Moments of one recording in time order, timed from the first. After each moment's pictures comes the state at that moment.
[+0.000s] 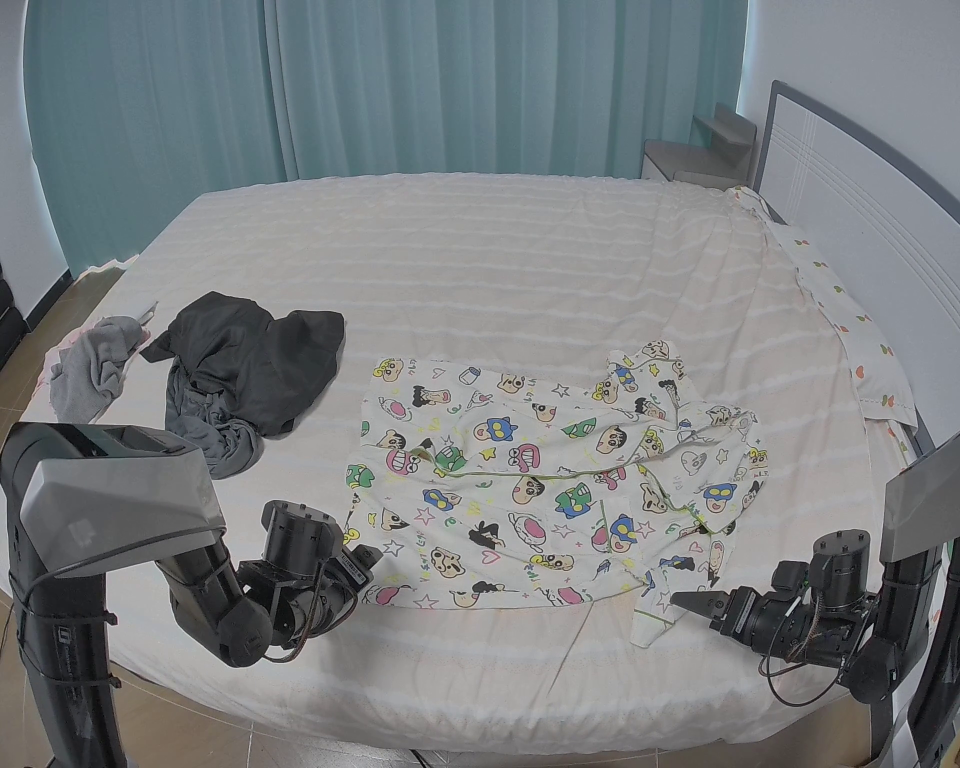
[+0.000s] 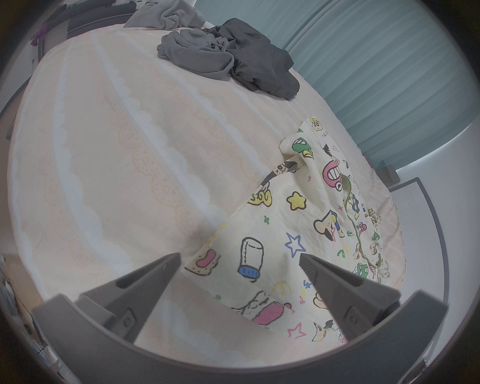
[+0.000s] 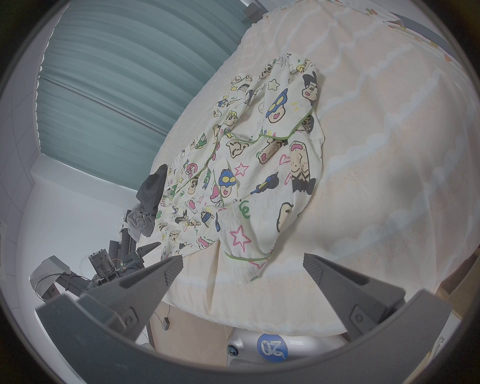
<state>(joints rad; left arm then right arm) -0.40 2.25 -0.60 -0.91 0.18 -1.05 0.28 2.16 -0.02 -1.55 0.24 0.77</state>
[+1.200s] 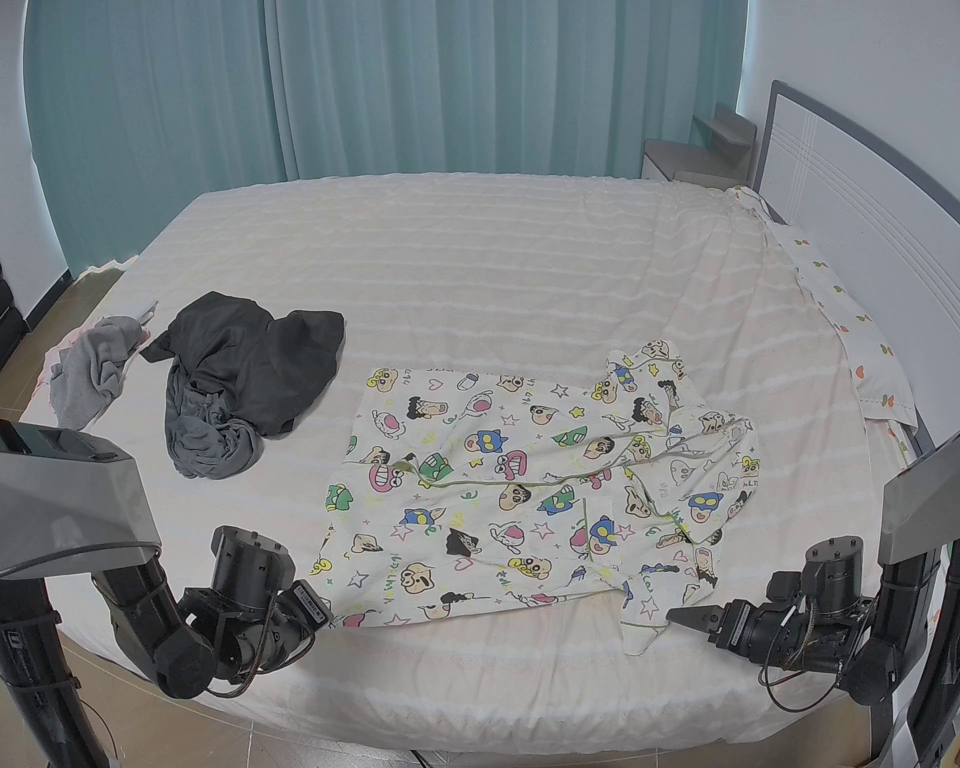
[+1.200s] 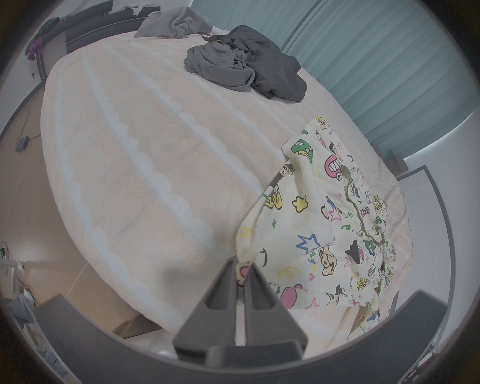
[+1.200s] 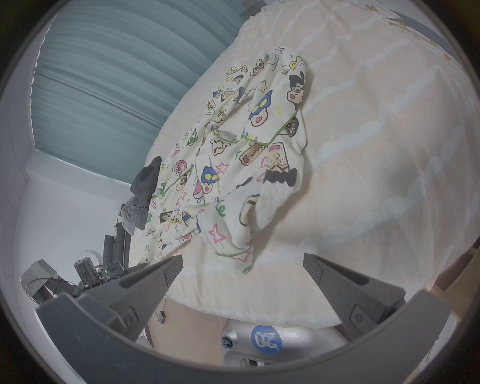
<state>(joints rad) -0.38 2.08 -0.35 -0.92 0.17 -1.00 0.30 2.16 -0.02 -1.49 0.24 0.75</state>
